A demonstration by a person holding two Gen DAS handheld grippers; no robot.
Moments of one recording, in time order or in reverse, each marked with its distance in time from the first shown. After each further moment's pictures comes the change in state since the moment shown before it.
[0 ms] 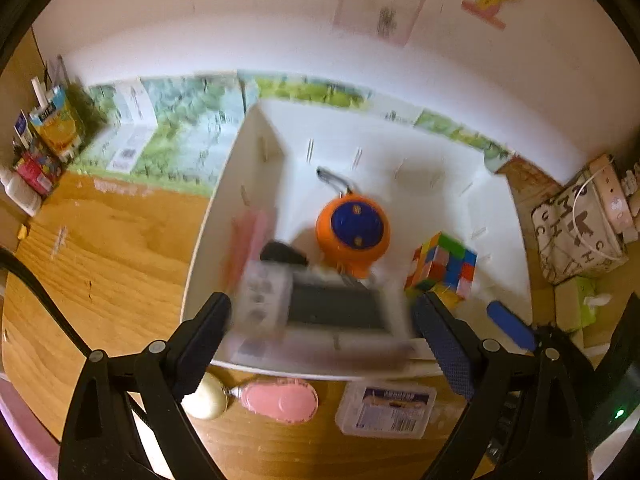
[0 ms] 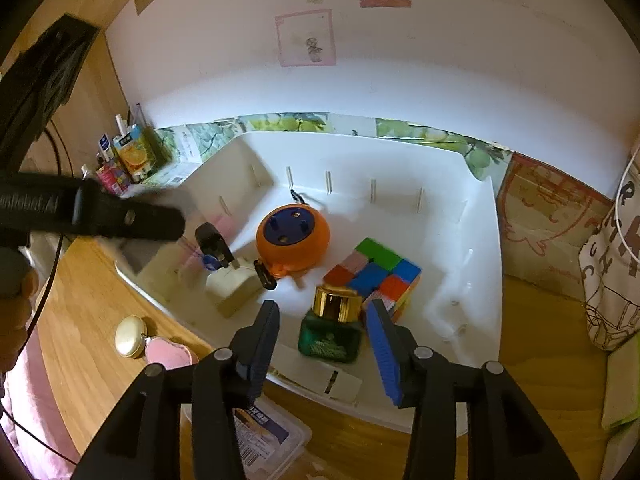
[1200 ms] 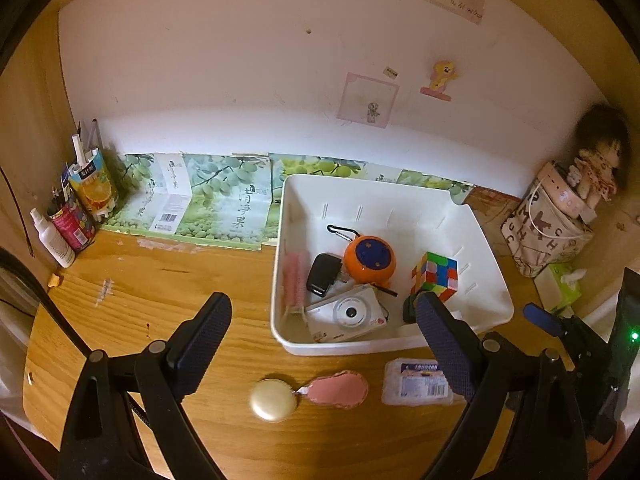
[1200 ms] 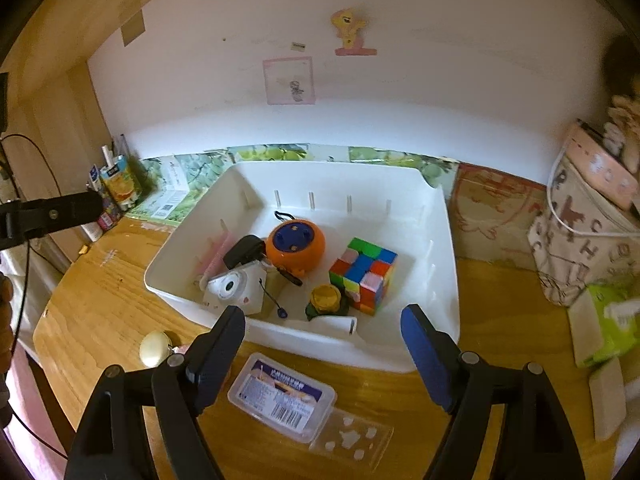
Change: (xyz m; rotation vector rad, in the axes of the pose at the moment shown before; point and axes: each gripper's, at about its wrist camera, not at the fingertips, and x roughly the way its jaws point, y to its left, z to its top) left arm -0.091 0.057 -0.033 0.131 -0.235 -0.067; right arm -0.069 0.037 -0.010 0.122 -0.054 -0.148
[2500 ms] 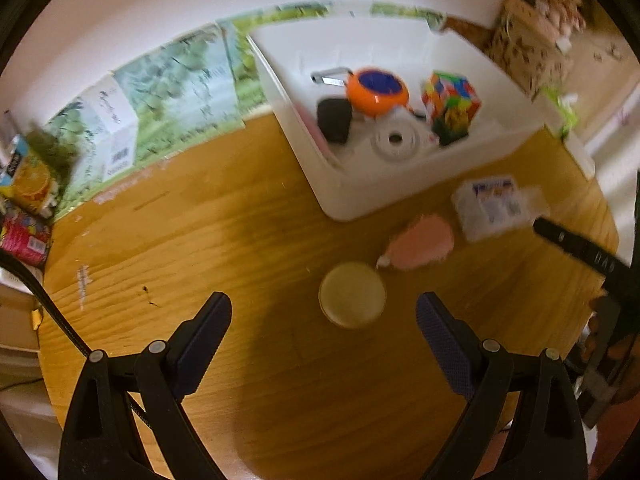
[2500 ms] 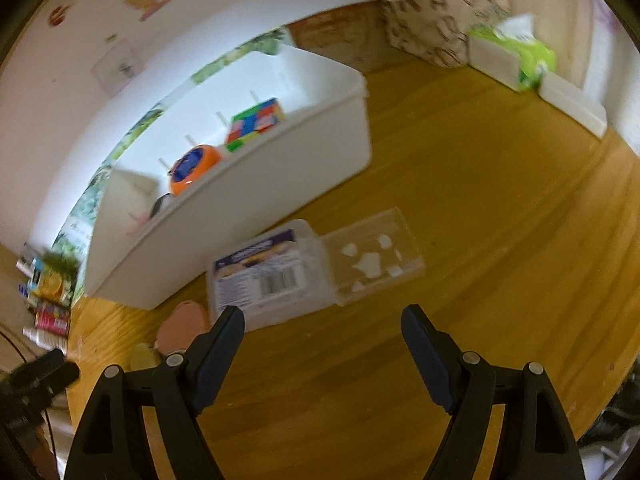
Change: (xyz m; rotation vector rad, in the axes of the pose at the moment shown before) left arm 0.073 0.059 -0.074 0.377 0.393 -0.115; right arm 0.019 0.014 -0.114 0.700 0.144 -0.219
